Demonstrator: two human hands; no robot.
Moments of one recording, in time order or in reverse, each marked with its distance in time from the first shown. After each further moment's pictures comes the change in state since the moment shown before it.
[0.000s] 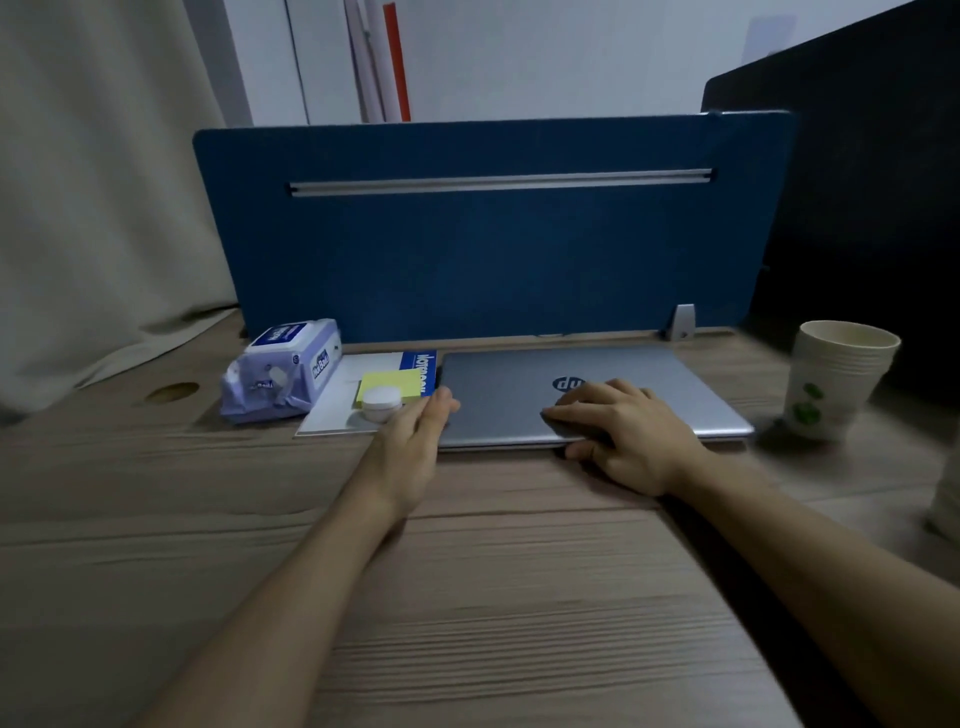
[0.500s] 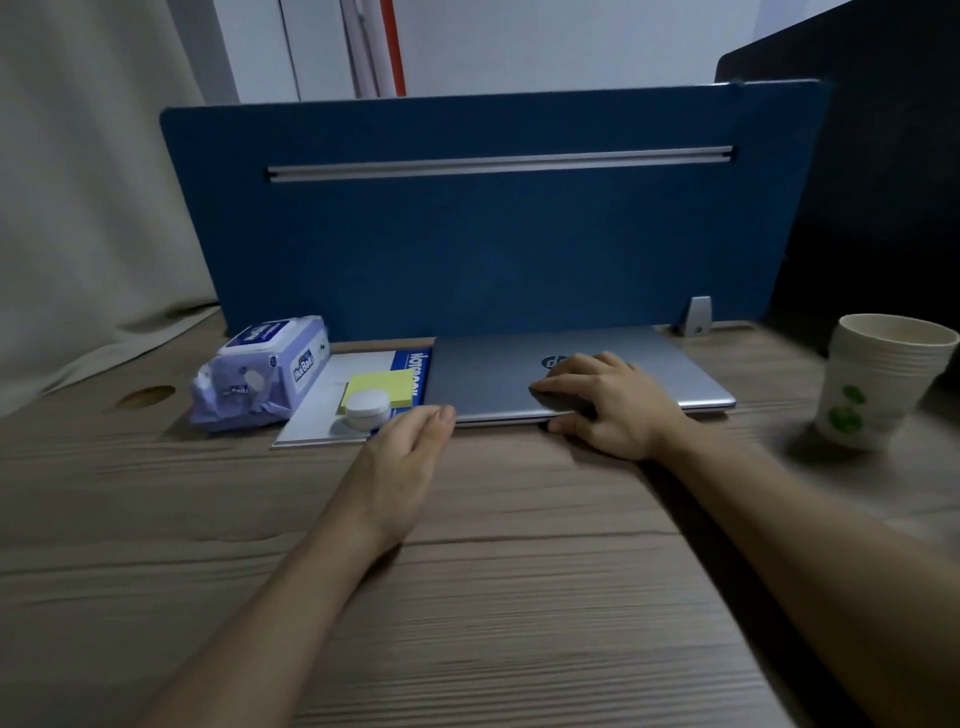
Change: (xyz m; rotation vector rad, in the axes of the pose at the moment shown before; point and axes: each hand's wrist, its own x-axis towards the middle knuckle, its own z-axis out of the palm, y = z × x) left_hand -0.001 -0.002 0.000 0.167 0.000 0.051; right_hand 0.052 0.024 0.013 0.011 -0.008 0.002
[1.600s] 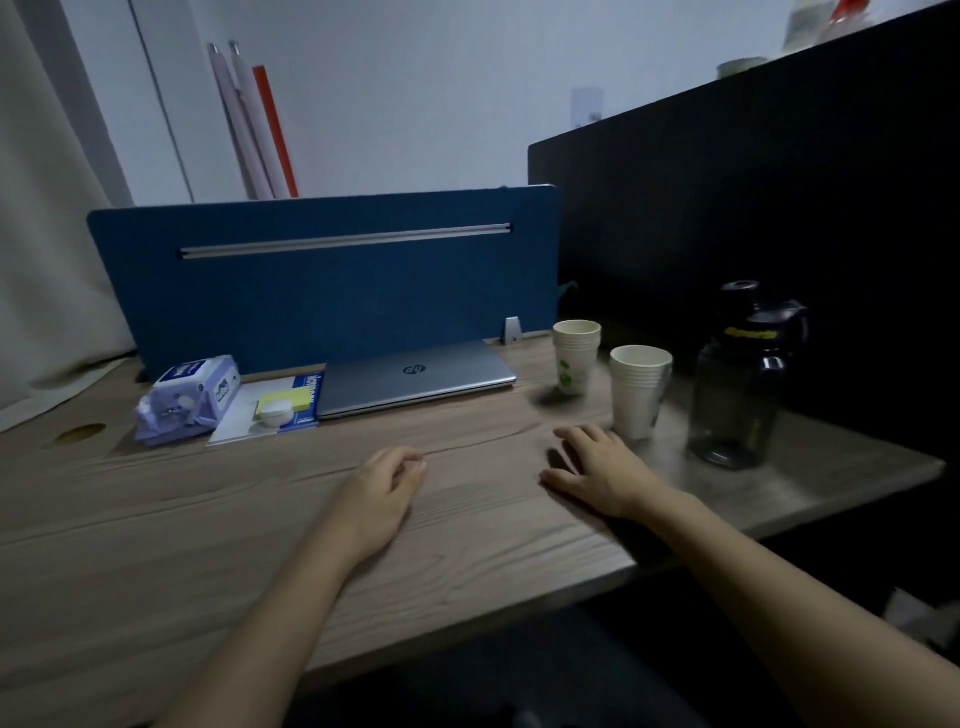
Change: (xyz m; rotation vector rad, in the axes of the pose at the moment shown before) left_hand -0.132 0.109 0.036 0.140 -0.199 0.199; right_hand -0.266 -0.037 -0.100 0.118 -0.098 0.579
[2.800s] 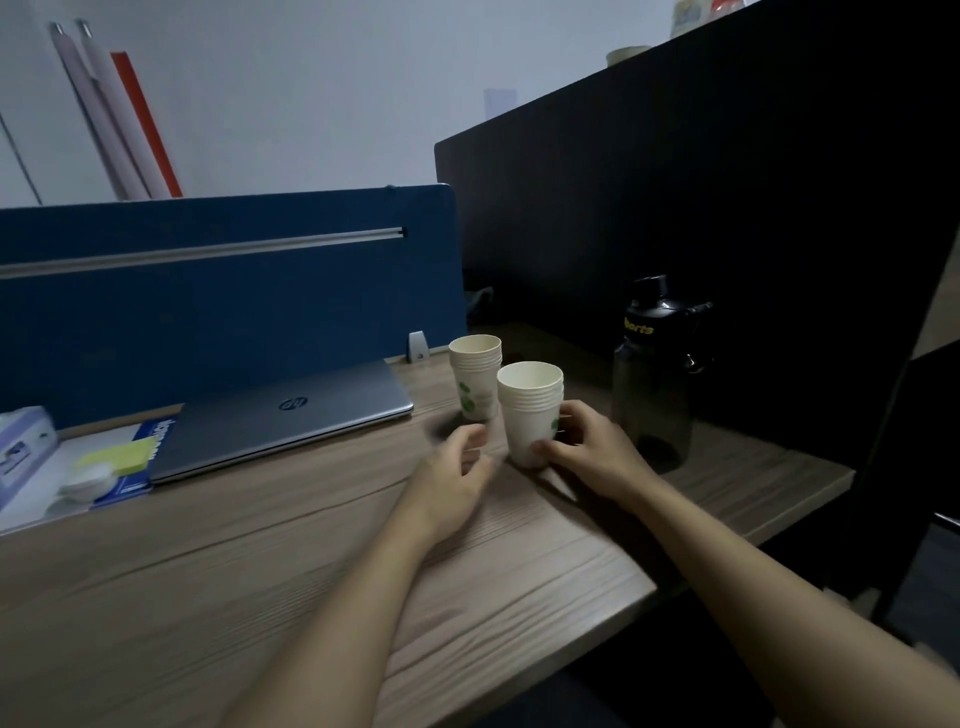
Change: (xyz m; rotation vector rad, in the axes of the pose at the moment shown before) left_hand 0.119 0.101 0.155 -0.329 -0.194 0.070; right_hand 0.035 0.115 -0.037 0.591 0.287 0.085
